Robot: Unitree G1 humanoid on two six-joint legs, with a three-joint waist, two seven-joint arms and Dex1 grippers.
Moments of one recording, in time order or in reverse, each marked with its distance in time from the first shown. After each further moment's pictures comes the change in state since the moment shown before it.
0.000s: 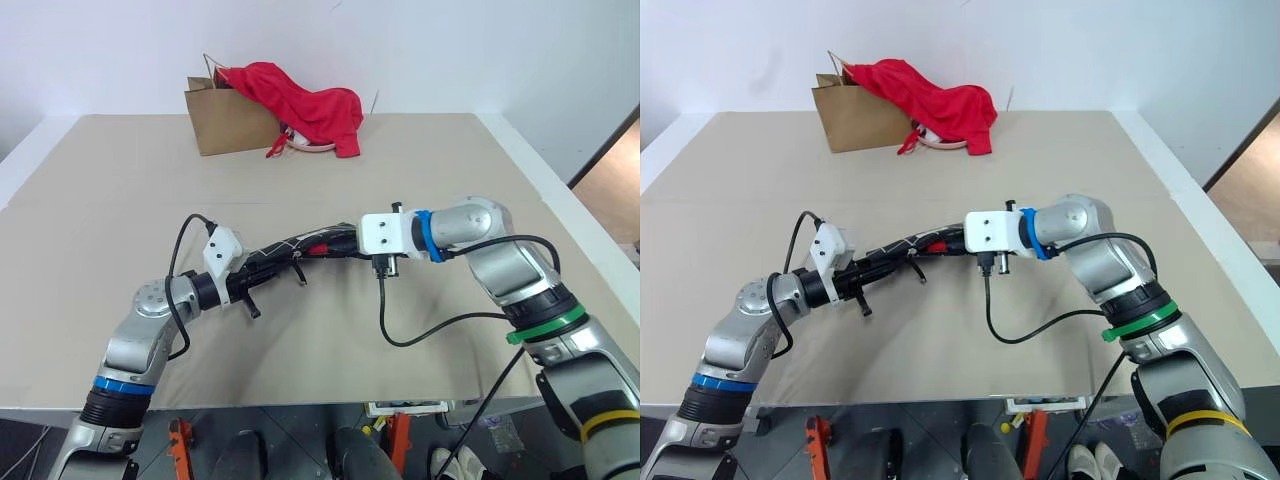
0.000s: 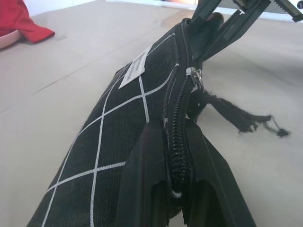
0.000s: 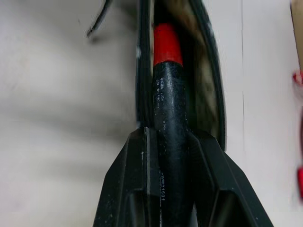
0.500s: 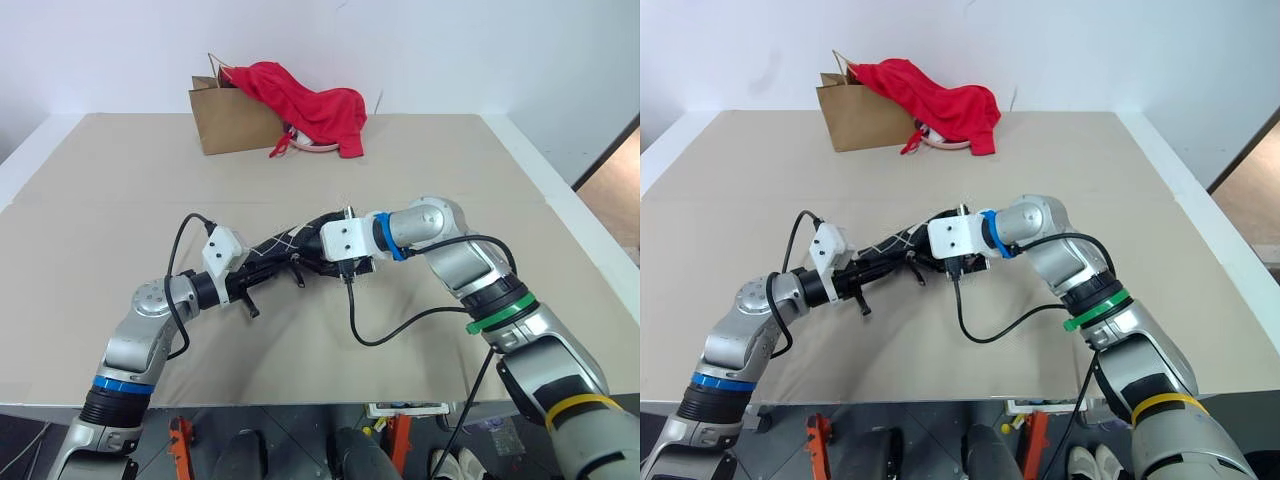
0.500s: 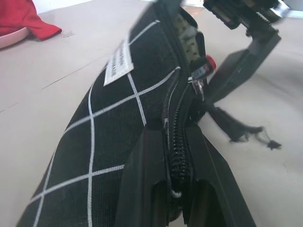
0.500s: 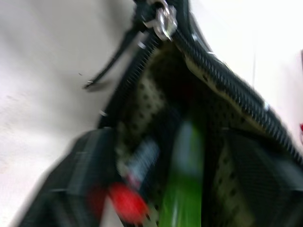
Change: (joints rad) left arm 0.000 0.001 0.002 0.003 0.010 0.000 0.001; right arm -0.022 0.078 0.014 0.080 -0.034 -0.050 -0.010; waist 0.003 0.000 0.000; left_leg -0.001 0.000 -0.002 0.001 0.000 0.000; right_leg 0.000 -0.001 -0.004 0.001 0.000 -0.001
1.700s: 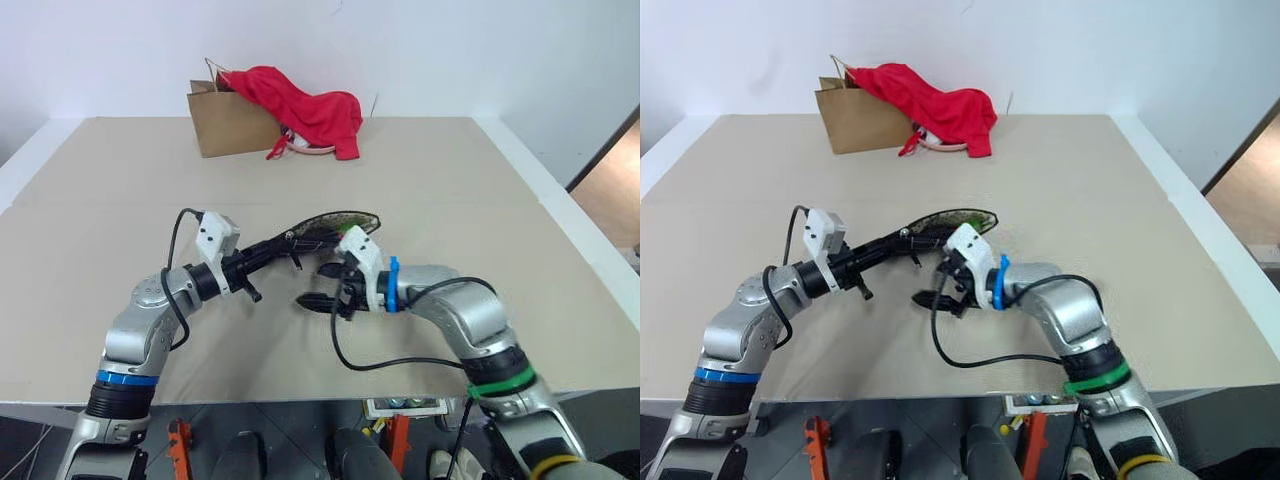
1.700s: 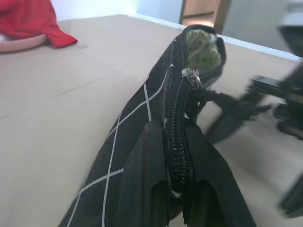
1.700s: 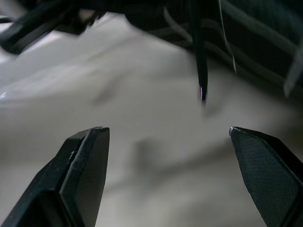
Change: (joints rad) left arm -0.037 -0.045 0.059 0.002 -0.102 0.114 0.064; right arm 0.293 0.210 -0.185 -0.325 0.550 0.822 -0.346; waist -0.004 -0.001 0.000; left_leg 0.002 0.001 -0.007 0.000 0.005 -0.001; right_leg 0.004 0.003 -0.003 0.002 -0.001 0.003
